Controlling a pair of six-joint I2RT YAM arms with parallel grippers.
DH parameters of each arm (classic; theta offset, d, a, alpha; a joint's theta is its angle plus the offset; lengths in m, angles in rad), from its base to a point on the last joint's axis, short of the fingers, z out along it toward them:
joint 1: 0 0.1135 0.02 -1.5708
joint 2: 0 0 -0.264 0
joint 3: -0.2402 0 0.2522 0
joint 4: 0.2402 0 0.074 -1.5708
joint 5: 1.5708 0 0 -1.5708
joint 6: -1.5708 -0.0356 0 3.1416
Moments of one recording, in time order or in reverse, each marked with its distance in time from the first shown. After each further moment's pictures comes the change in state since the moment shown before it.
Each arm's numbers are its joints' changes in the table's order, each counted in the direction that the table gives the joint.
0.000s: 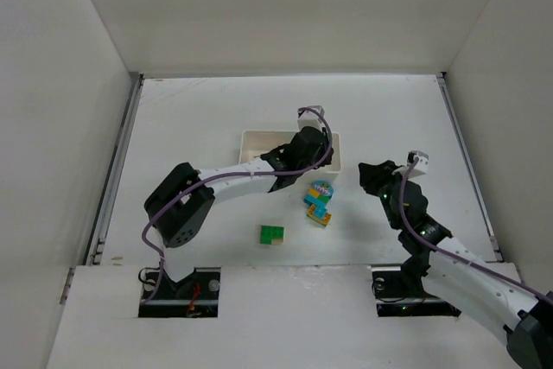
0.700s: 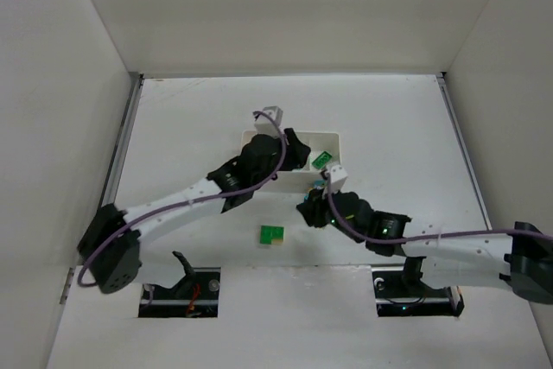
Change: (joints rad) left arm 0.039 -0.407 0.261 0.021 0.015 0.012; right arm 0.509 0.359 -0.219 0.117 -0.064 0.135
